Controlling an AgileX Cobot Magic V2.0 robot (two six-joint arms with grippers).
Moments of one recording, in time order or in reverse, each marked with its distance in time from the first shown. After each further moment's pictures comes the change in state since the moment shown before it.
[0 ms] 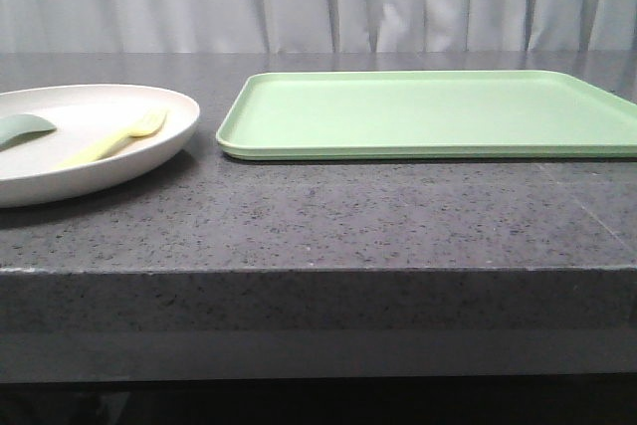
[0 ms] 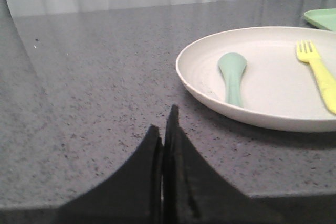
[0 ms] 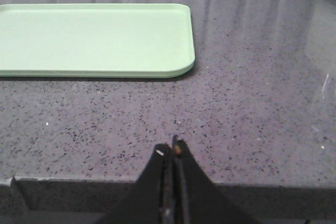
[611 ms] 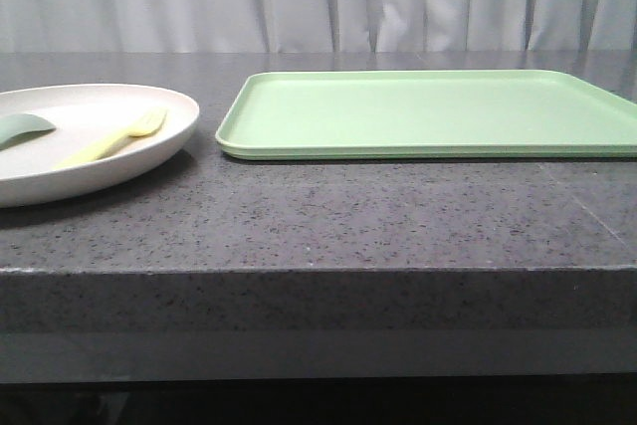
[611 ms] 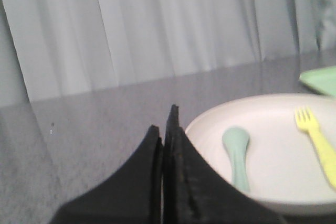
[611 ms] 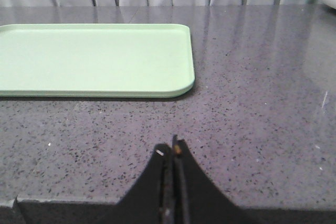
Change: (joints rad) left arm 0.000 0.000 0.000 0.056 -0.253 0.000; right arm 0.000 0.000 0.000 0.000 -0.058 0.000
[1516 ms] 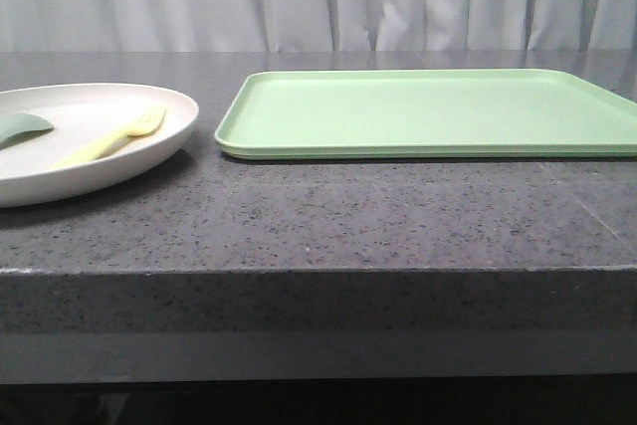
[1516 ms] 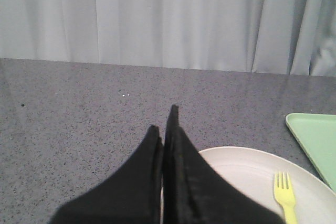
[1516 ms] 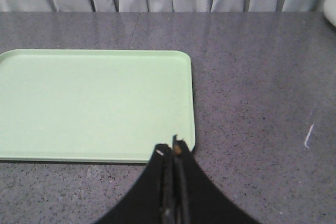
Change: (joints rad) left arm 0.000 0.557 -0.524 -0.210 0.199 -0.018; right arm 0.000 0.486 -0.554 0.000 0.233 0.000
